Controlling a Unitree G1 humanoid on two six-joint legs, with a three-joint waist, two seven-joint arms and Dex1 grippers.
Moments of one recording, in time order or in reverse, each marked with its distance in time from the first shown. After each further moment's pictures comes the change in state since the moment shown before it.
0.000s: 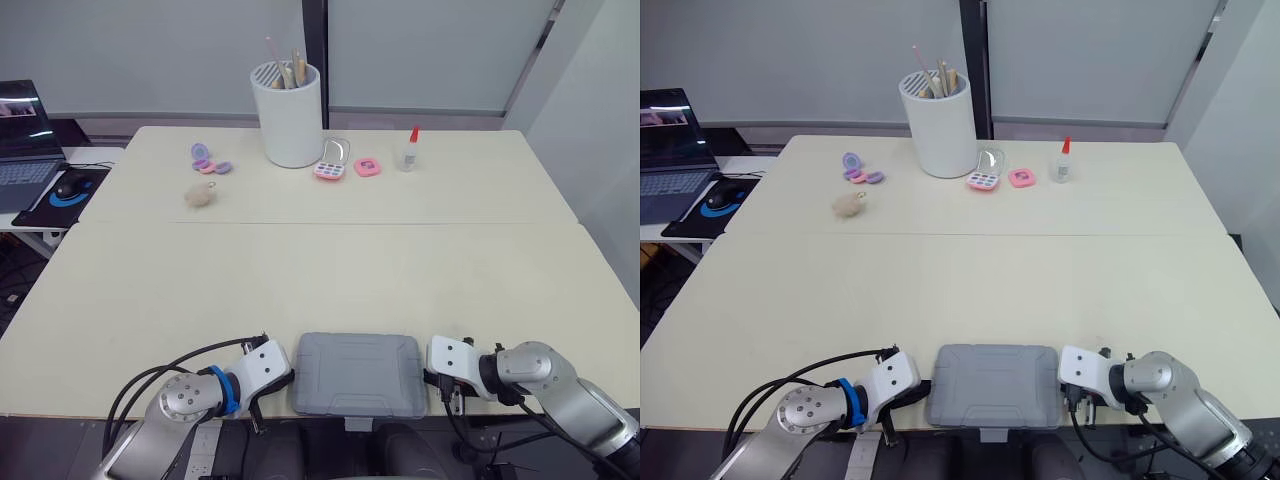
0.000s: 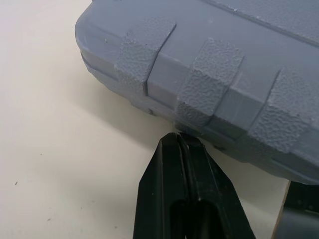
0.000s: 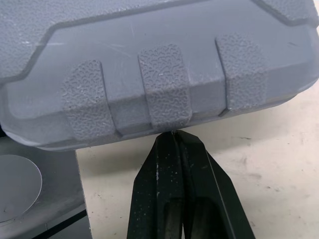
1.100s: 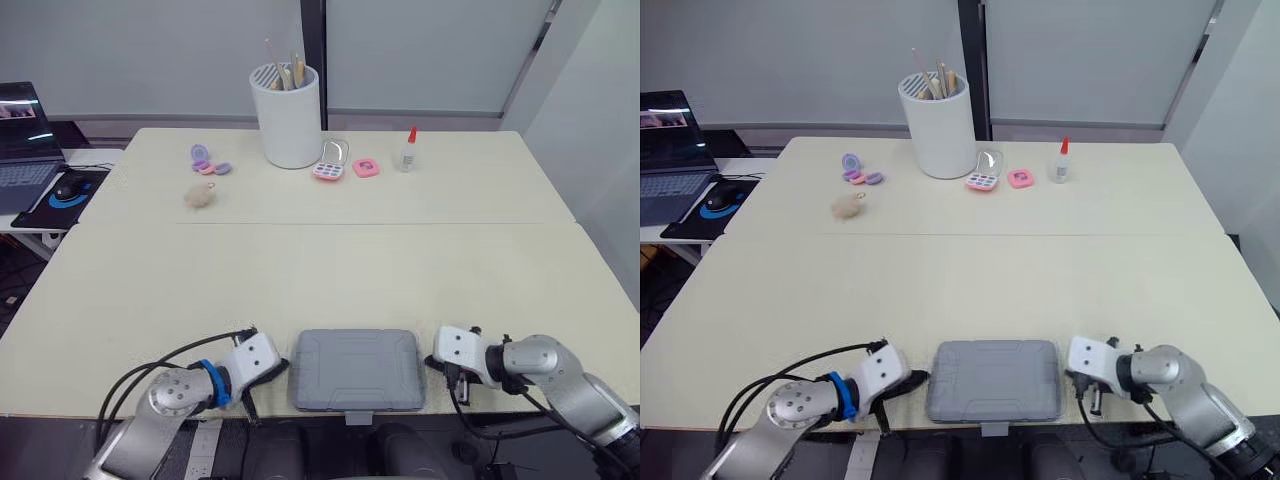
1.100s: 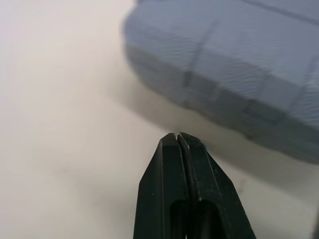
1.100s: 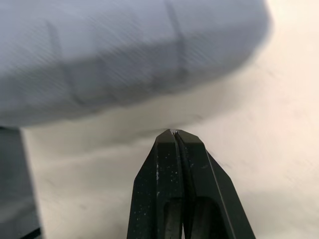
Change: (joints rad) left arm -0.010 0.005 0.125 0.115 -0.027 -0.148 0.022; right arm -0.021 -0.005 -0.084 0.159 -0.031 -0.150 -0.045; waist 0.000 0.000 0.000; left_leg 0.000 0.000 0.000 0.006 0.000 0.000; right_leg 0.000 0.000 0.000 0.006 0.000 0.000
